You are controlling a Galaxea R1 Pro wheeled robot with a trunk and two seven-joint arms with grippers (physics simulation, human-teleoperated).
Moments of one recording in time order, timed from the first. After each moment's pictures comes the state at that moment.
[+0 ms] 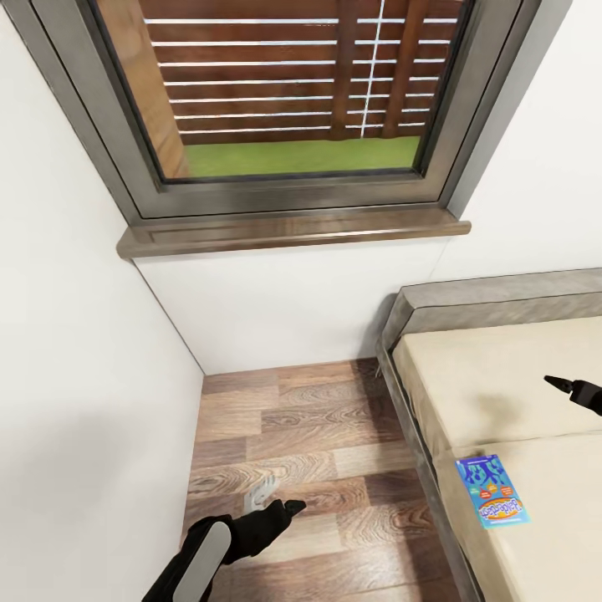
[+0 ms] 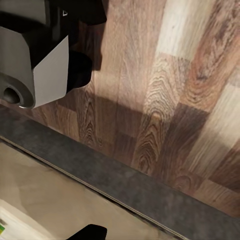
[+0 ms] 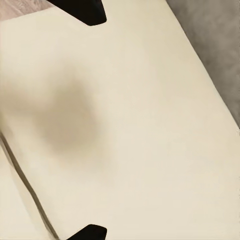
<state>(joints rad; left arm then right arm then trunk) -0.32 -0.12 -0.19 -0.93 0.86 0.60 0.05 -0.77 -0.59 -0.58 -0.73 -0.07 0.54 0.59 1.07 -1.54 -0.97</state>
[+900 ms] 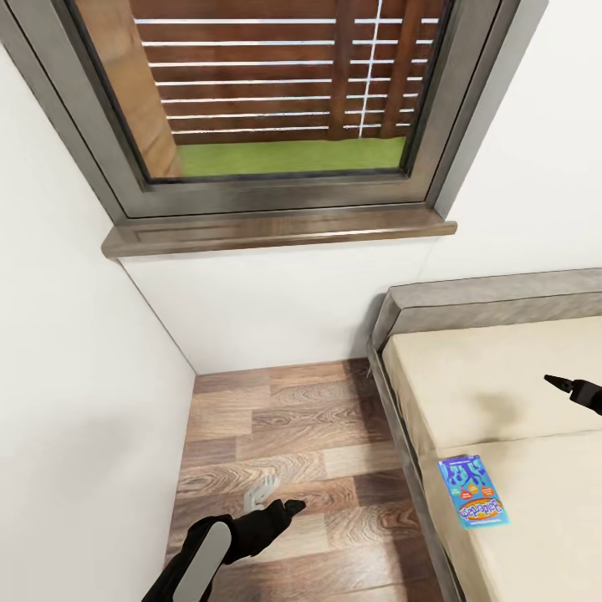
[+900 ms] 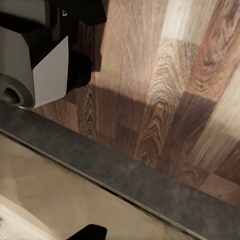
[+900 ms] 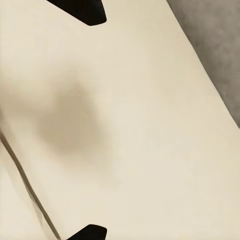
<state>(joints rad) -0.32 -0.12 -0.19 -0.93 0.86 0.60 0.05 -0.77 -0.59 -0.58 -0.73 -0.07 0.54 0.59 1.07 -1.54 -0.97</state>
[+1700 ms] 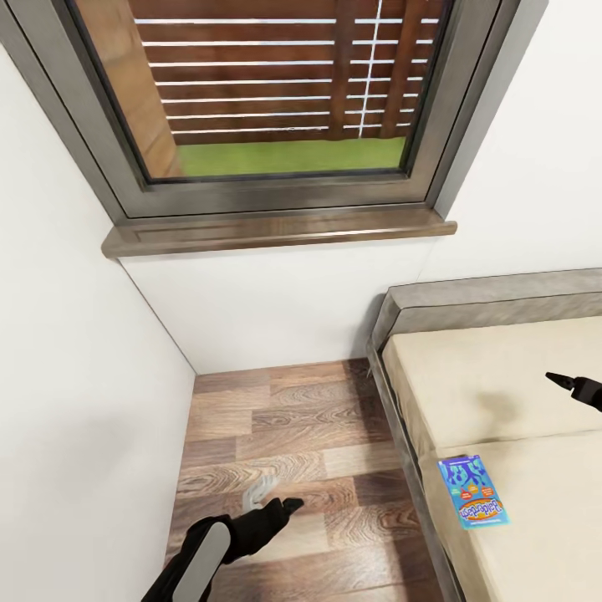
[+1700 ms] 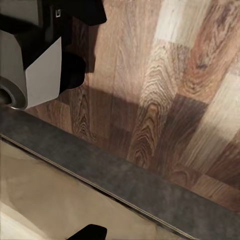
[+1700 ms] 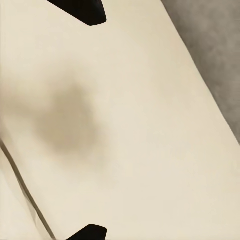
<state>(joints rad) -0.32 -0.11 -0.19 -0.92 0.86 0.57 0.05 -0.77 -0.59 -0.58 -0.75 -0.07 0.54 0.59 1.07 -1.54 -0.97</state>
